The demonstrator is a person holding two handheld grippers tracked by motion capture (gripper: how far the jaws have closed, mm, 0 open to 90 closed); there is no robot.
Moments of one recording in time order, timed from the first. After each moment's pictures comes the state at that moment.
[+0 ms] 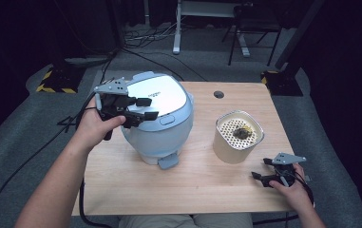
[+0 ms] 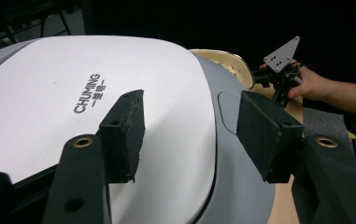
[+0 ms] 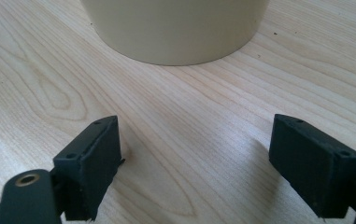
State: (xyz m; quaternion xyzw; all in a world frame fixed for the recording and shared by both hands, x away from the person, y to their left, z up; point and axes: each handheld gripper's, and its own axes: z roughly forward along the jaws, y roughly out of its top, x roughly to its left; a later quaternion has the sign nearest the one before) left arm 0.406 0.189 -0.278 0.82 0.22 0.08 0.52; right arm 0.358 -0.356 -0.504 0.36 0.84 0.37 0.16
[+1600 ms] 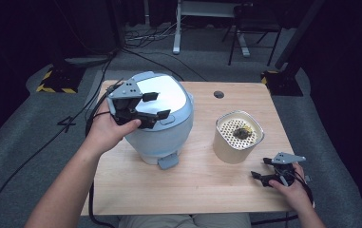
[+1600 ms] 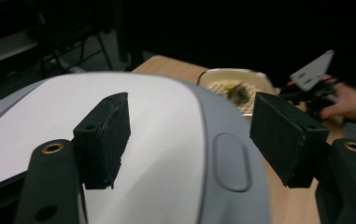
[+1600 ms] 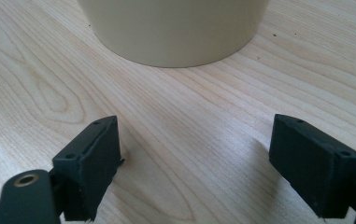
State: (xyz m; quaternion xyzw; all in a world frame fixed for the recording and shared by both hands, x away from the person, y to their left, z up) left arm 0.382 0.160 -0.268 0.80 0.23 0.14 0.54; right arm 0.360 -0.355 -0.504 0.36 0.84 0.37 0.16
